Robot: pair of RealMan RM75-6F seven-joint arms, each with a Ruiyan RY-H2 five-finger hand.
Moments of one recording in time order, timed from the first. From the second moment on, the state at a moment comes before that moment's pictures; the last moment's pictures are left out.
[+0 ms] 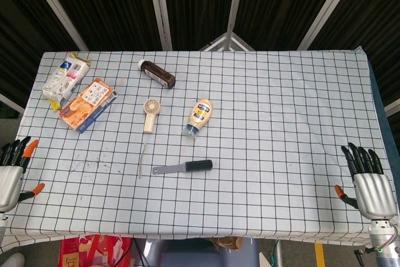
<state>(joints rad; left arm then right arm) -0.10 -1.13 -0.04 -1.63 1.47 1.46 0.17 0.08 -1.13 0.06 -1.61 -1.49 1.47 -0.13</state>
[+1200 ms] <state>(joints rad) -0.61 -1.49 -0.25 -1.63 0.84 1.04 0.88 0.09 -1.12 0.06 -1.61 -1.49 1.45 -0.09</state>
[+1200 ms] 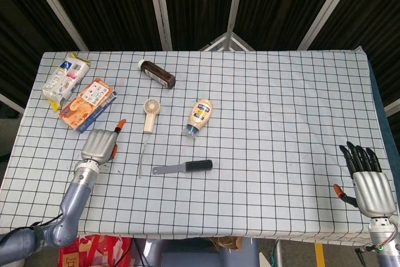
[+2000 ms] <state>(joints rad) -0.84 -1.72 -0.28 -1.36 0.58 1.03 1.00 0.10 -1.11 0.06 -1.60 -1.50 1.44 -0.06</state>
